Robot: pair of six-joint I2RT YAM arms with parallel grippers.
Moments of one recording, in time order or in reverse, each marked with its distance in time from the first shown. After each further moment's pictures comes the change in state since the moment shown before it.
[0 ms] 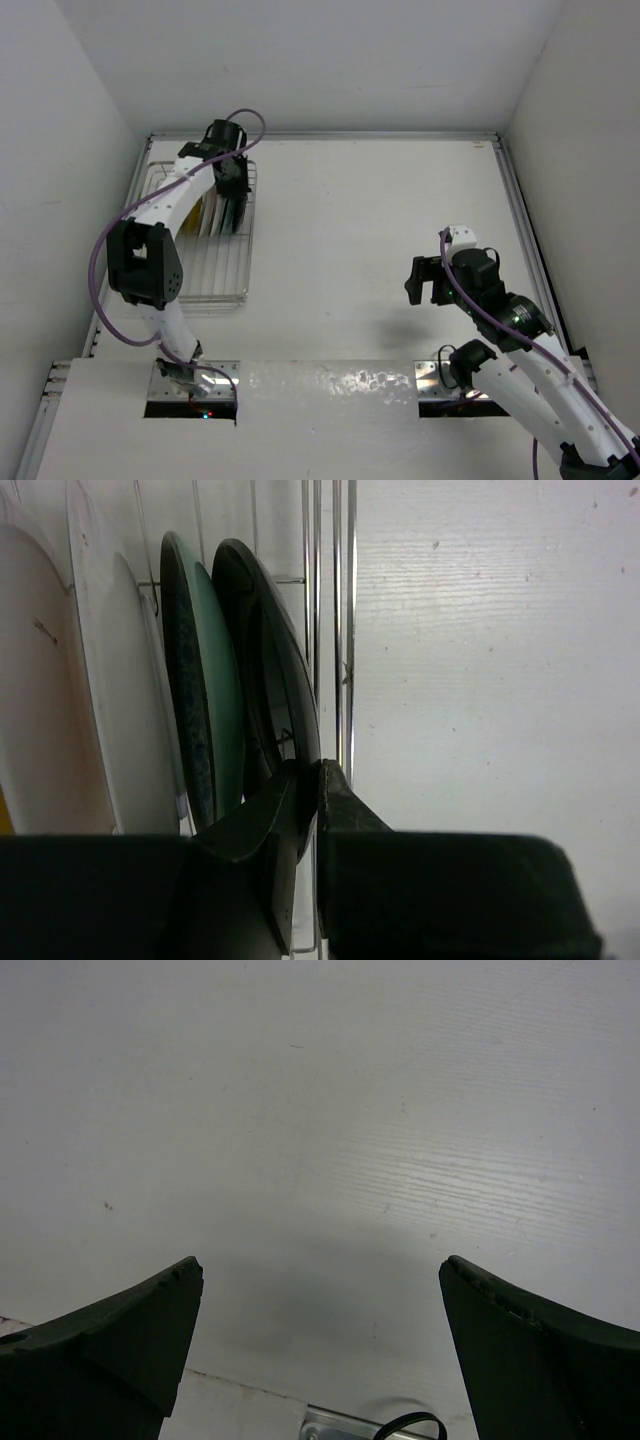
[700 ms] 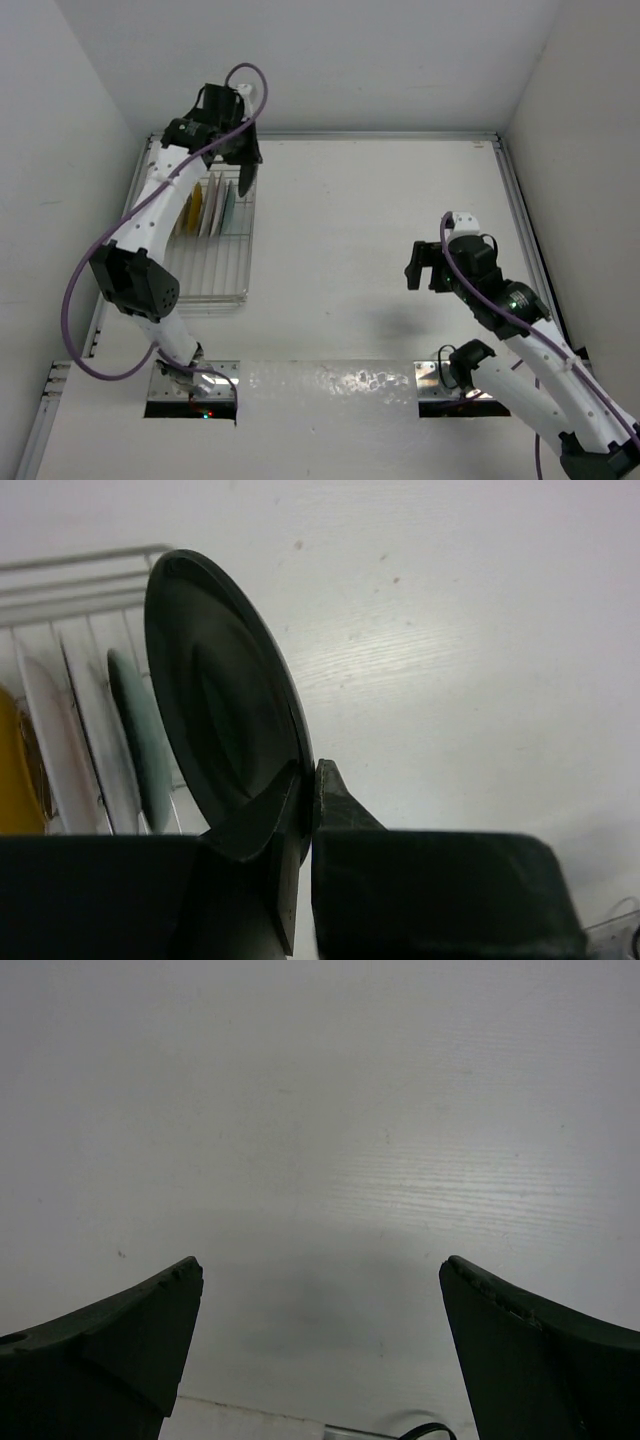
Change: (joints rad) left arm -0.055 -0.072 0.293 -0.116 0.145 0.008; right arm 0.000 0.090 0.067 0.016 0.053 0.049
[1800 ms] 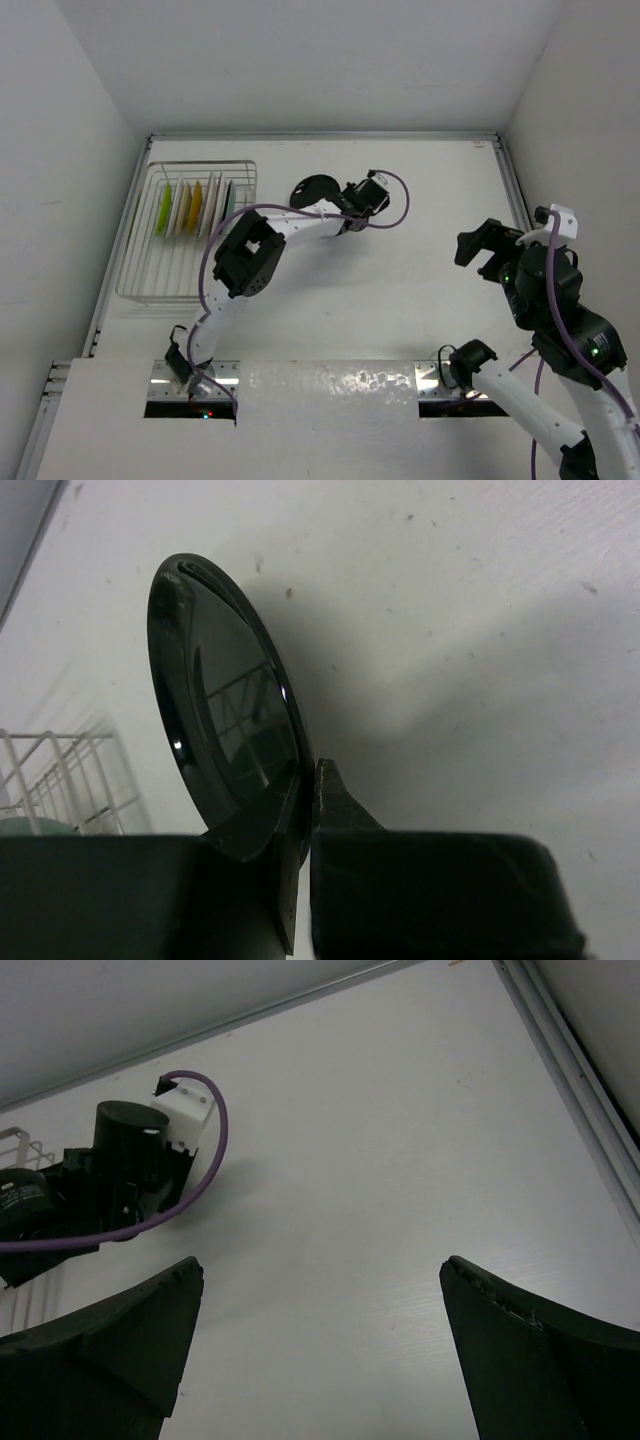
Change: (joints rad) left arm -0.580 0.580 -0.023 0.487 -0.826 0.351; right arm 0.000 -0.117 0.388 -0.161 0.355 0.121
